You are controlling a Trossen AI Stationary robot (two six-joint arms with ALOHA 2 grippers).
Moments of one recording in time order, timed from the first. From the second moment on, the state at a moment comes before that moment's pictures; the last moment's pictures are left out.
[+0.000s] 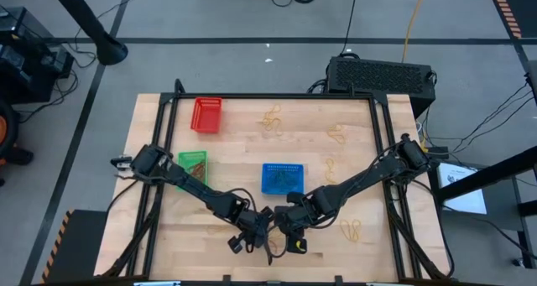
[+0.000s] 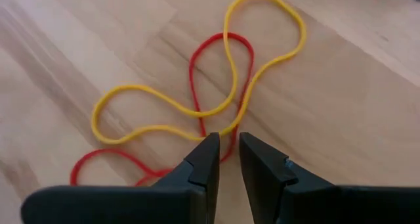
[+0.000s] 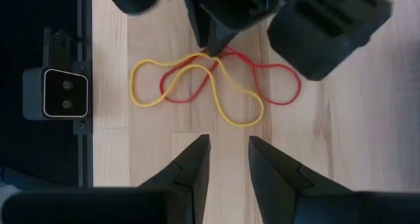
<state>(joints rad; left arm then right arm) -0.43 2.01 1.19 -0.15 0.17 0.41 0.43 1.90 1.45 -0.64 -0.05 0.56</state>
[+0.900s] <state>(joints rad) -0.42 1.88 1.19 -0.24 0.19 0.35 0.43 1.90 1.45 -0.63 -0.04 0.55</state>
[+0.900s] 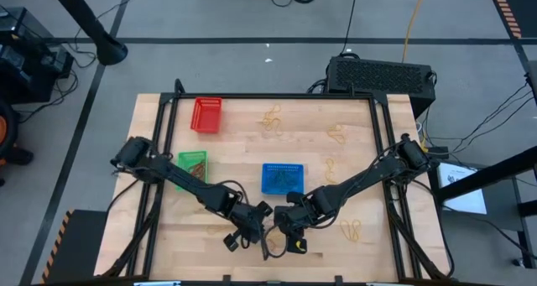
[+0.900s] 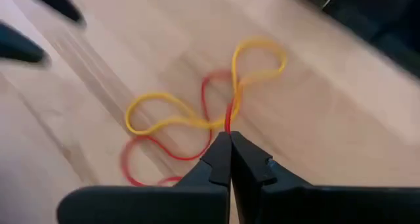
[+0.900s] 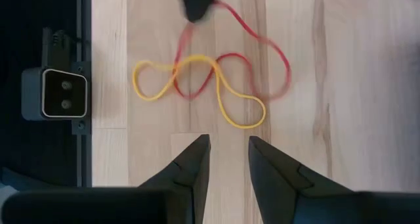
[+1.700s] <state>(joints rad) -0.51 1.35 1.19 -0.73 -0.19 0.06 0.43 1.90 1.45 -0.64 -0.05 0.56</state>
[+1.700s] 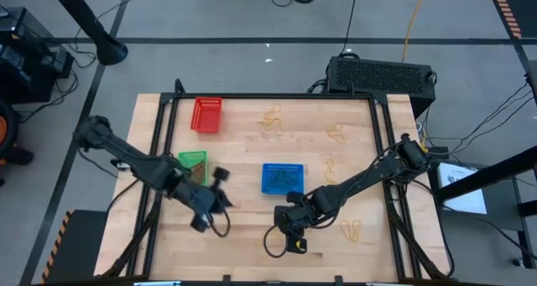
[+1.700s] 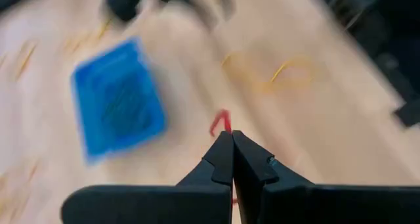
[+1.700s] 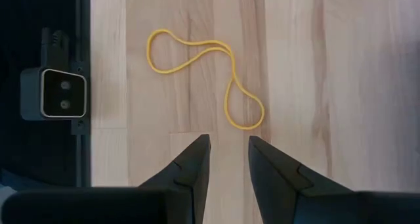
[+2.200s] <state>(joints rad) -0.45 1.19 1.18 -1.51 -0.45 -0.60 0.41 1.90 1.45 -0.60 0.03 0.50</state>
